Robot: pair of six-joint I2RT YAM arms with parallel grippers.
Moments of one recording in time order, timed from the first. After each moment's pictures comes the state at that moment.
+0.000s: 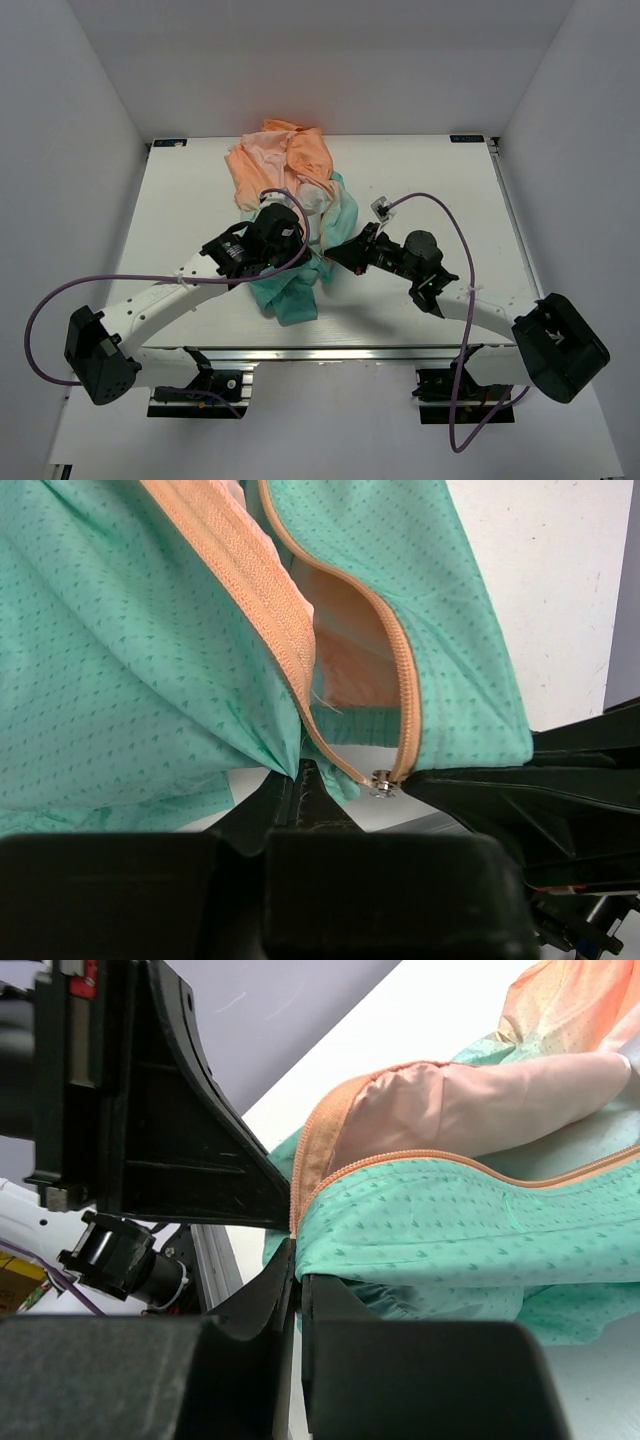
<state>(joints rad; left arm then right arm) -0.81 1.25 1.08 -0.56 -0.19 -0.86 0.69 1.28 0.49 0.80 -0.47 0.59</state>
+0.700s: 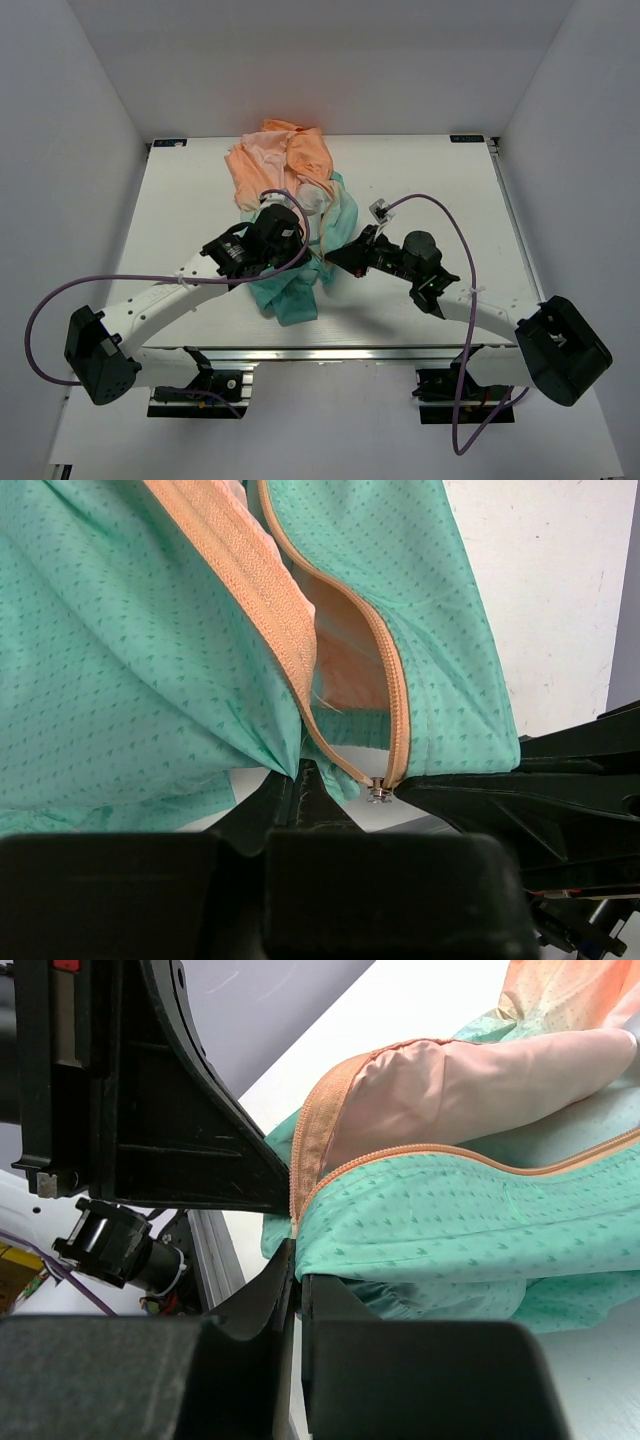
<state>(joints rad) -0.81 1.25 1.07 -0.56 -0.19 -0.86 0.70 1.26 0.49 0.74 -0.47 0.58</state>
